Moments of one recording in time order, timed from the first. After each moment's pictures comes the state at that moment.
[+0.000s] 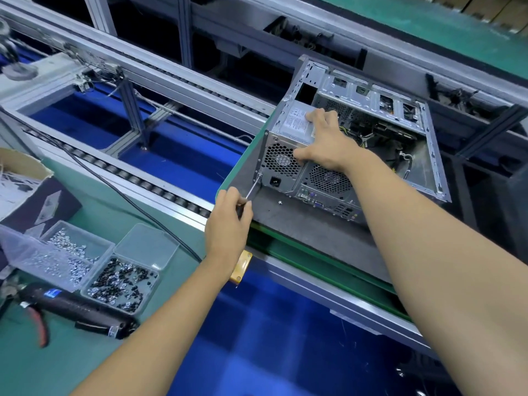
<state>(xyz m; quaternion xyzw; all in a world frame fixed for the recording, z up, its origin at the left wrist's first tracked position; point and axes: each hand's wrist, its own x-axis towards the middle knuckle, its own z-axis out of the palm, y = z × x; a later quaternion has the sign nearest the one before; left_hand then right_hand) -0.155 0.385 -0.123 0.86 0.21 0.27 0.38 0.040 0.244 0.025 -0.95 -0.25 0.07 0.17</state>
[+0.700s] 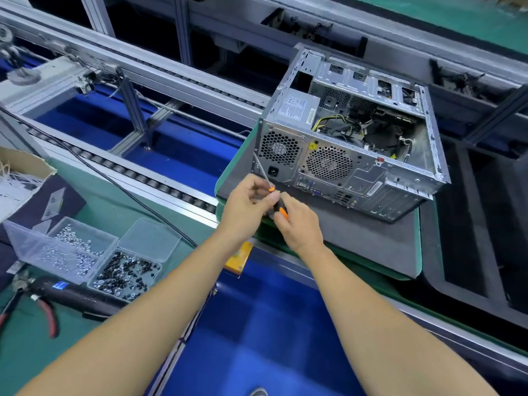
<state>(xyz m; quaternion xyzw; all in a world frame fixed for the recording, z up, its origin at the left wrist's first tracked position) -0.150 0.372 -0.091 0.70 0.10 0.11 0.70 -0.092 0.226 -0.126 -0.92 -0.28 -0.04 0.27</state>
